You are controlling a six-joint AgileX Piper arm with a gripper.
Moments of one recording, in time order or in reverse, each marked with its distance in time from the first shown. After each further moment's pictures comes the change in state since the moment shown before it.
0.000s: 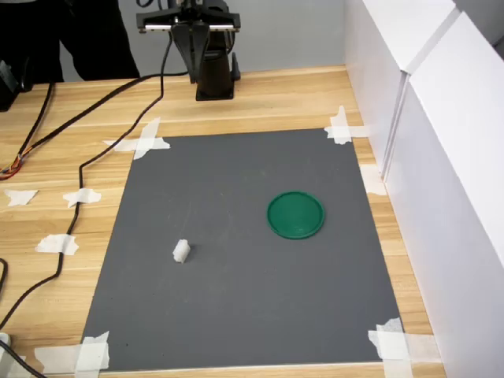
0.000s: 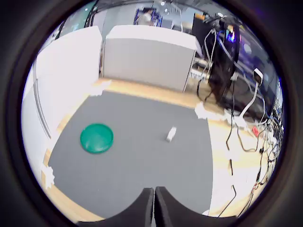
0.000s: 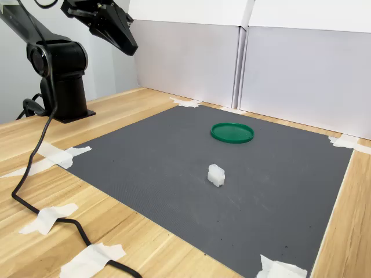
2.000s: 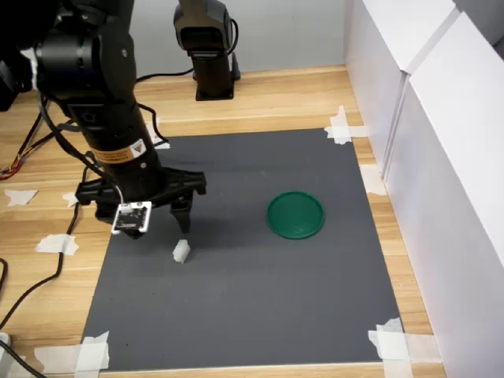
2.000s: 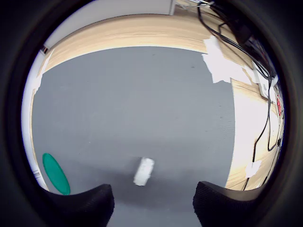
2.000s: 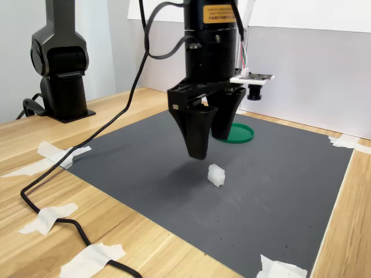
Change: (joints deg) arm -5.0 76.1 -58.4 -2.1 22.6 7.1
